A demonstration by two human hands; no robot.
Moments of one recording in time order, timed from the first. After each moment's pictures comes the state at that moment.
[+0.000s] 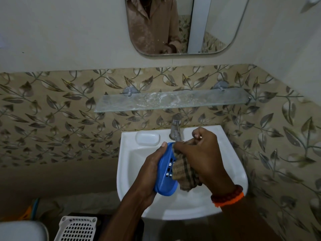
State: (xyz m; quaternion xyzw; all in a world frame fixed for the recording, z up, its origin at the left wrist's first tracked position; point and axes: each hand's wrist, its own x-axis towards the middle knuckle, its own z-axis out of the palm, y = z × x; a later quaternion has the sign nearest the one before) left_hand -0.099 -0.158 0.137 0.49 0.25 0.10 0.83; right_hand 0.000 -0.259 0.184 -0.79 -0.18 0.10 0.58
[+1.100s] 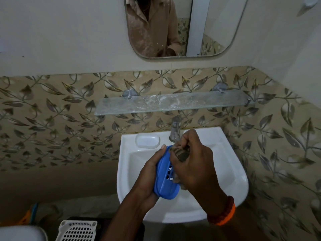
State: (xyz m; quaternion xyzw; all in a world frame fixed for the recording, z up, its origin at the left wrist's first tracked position) left_hand -0.098 -0.154 0.127 0.40 0.26 0.06 0.88; right_hand -0.025 -0.259 0.178 -0.78 -0.35 -0.03 0.52
